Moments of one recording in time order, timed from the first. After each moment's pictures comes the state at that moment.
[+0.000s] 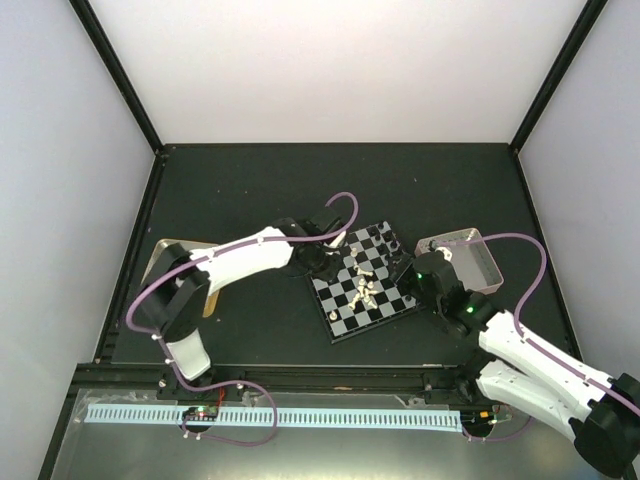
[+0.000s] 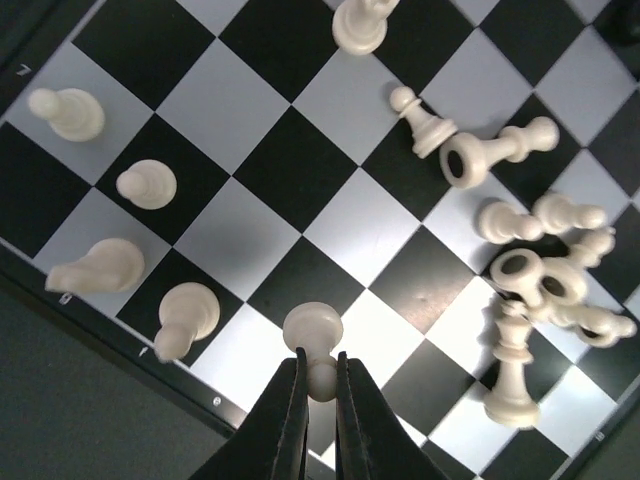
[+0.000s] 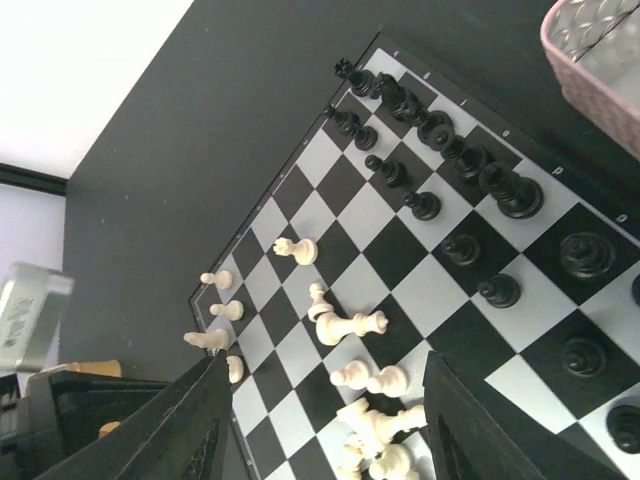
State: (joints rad) left arm -0.82 1.71 1.22 -0.69 0.04 -0.40; right arm 0.70 0.84 0.50 -0.28 0.22 1.14
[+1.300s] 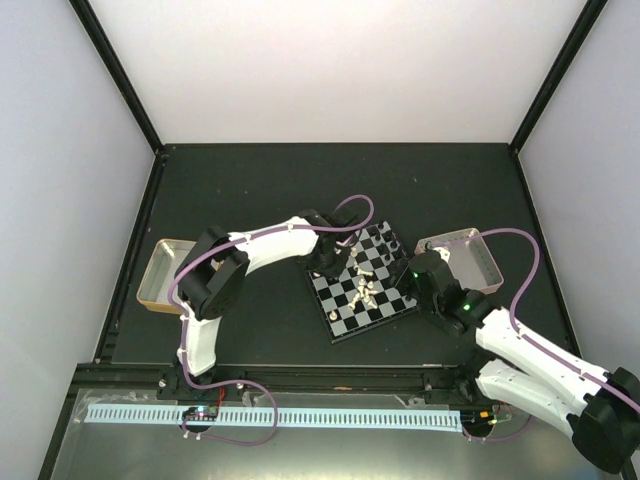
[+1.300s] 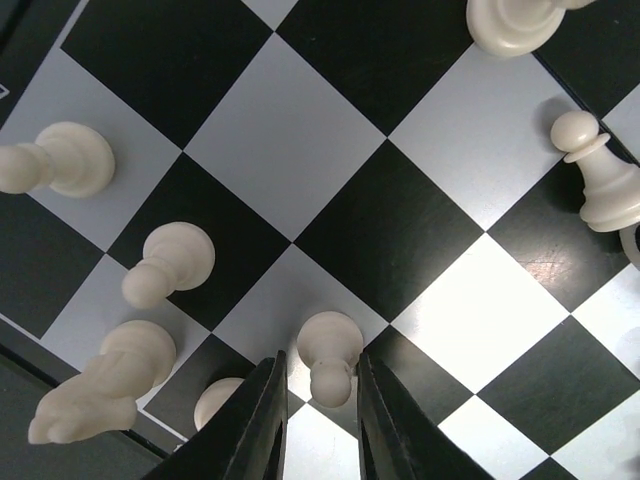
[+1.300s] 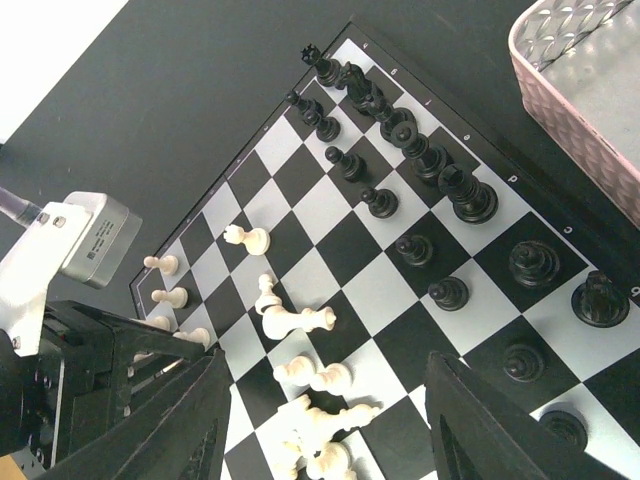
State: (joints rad) left arm -0.81 1.99 1.44 -0.85 -0.06 -0.38; right arm 0.70 0.87 0.50 -0.34 0.25 1.03
